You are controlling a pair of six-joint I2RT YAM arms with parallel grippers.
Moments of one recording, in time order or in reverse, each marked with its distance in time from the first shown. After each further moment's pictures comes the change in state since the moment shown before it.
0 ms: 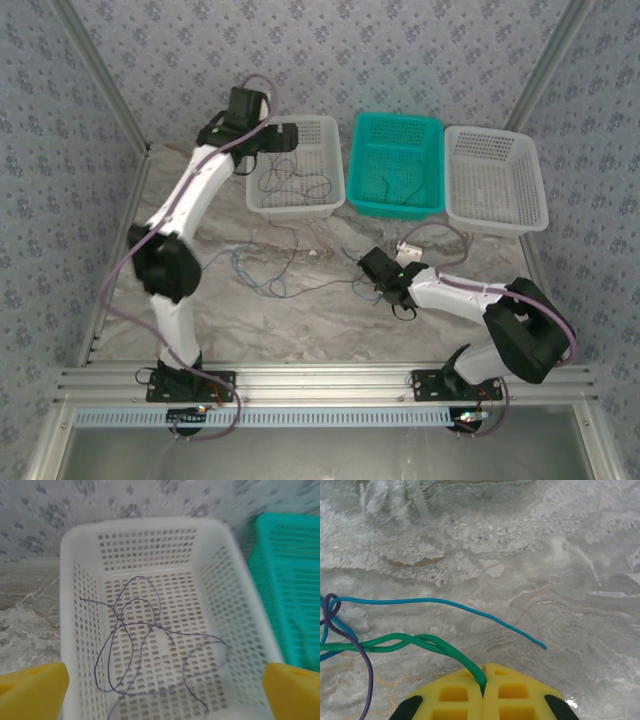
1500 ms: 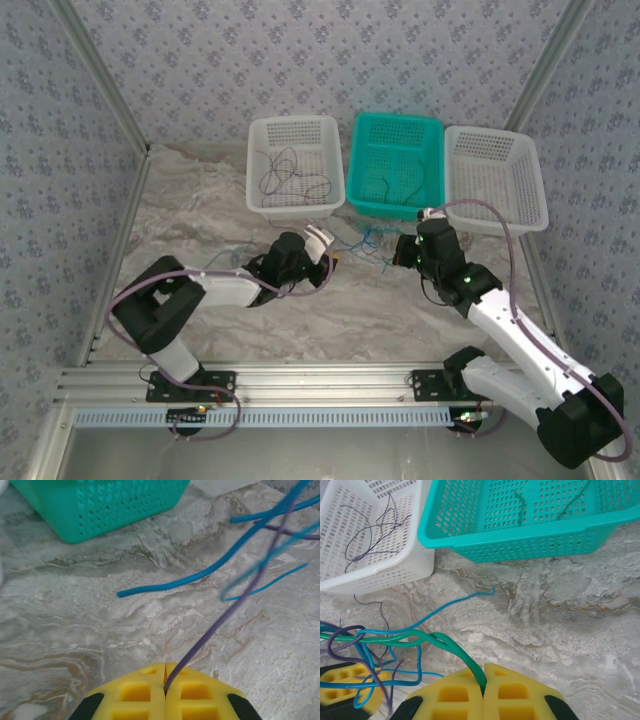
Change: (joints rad) left arm -0.450 -0.300 -1.320 1.187 0.187 0.130; right arm -0.267 -0.486 0.060 0.070 -0.392 -0.425
